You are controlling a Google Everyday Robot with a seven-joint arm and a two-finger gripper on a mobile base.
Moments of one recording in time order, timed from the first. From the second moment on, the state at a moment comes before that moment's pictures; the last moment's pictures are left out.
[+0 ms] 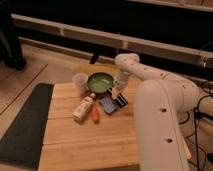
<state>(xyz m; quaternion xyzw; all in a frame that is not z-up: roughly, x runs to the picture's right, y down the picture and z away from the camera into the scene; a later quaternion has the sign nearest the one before) 0.070 0.041 0.911 -0.39 0.06 0.37 0.84</state>
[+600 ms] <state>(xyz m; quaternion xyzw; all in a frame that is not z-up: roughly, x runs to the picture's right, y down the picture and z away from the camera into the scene) 0.022 0.059 0.890 -0.45 0.02 0.34 0.83</state>
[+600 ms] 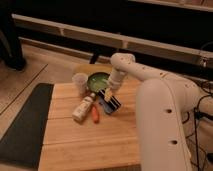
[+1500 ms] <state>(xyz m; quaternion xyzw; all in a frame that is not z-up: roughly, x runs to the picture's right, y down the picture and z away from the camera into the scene) 0.024 0.079 0.900 -0.46 0.05 0.31 0.83</state>
